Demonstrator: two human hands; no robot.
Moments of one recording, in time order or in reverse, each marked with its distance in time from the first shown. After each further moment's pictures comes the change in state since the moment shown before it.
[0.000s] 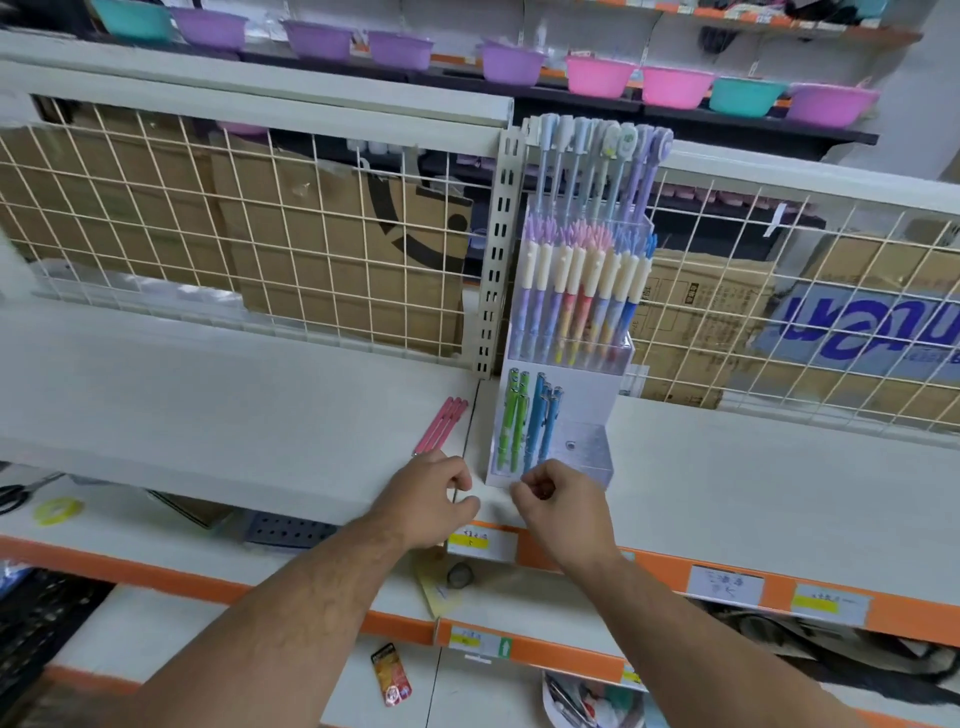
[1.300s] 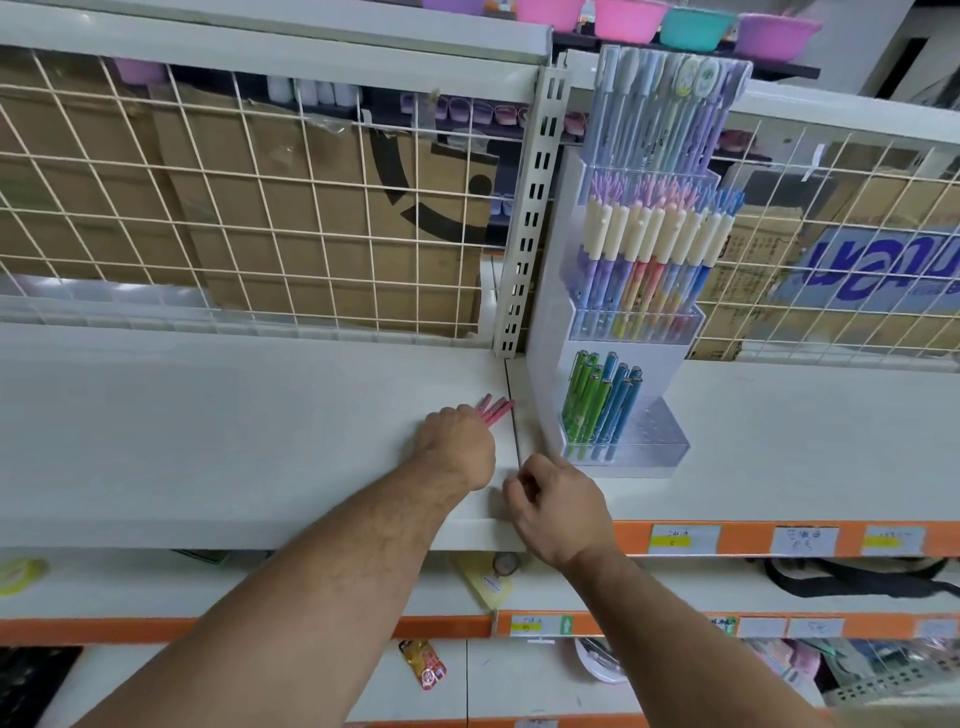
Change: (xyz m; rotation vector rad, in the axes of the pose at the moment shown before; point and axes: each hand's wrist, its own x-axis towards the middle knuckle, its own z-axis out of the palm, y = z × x) left_hand 0.062 -0.014 -0.054 0.486 -0.174 -0.092; right_hand 0.005 -0.045 0.100 -0.336 0.090 -0.058
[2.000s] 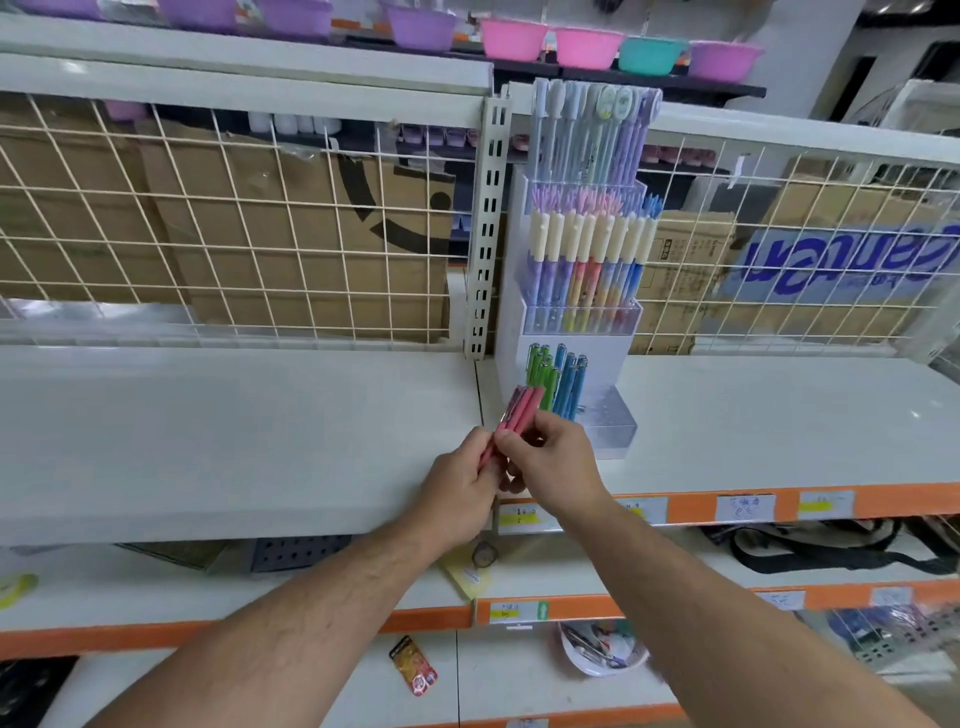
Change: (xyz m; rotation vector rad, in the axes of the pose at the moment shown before) left_hand -0.083 0.018 0.019 -0.981 0.044 0.283; right_hand -0.007 -0.018 -0.067 0.853 -0.056 0.204
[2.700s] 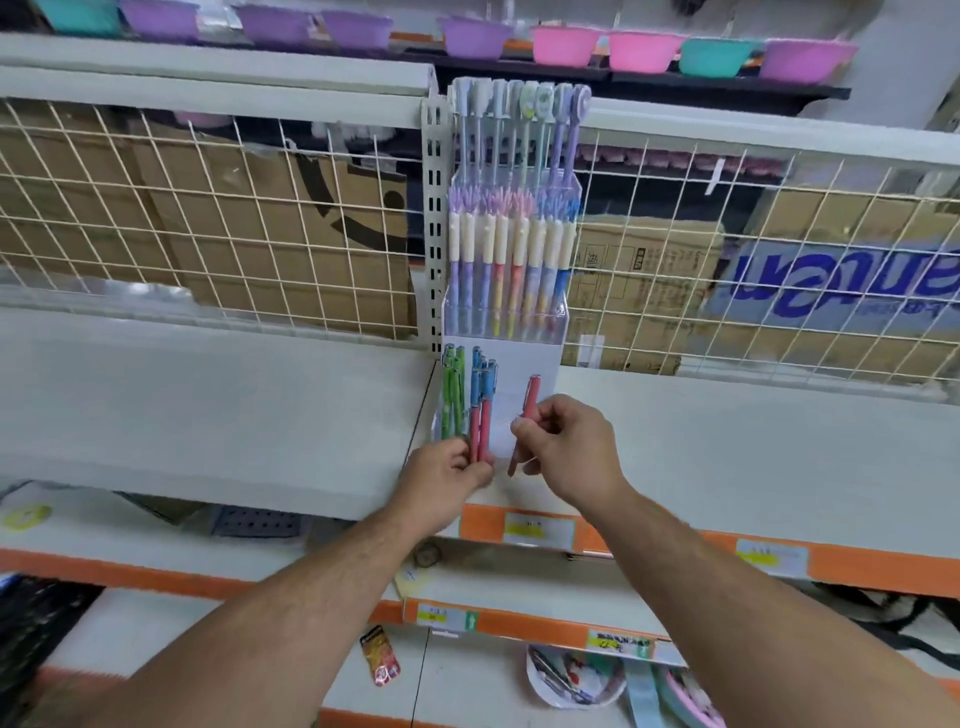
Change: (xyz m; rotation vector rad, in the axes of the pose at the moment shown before) left_hand 0.038 0.027 0.103 -0.113 0.213 -0.230; right_hand 0.043 0.019 -0.142 -0.142 -0.057 -0.101
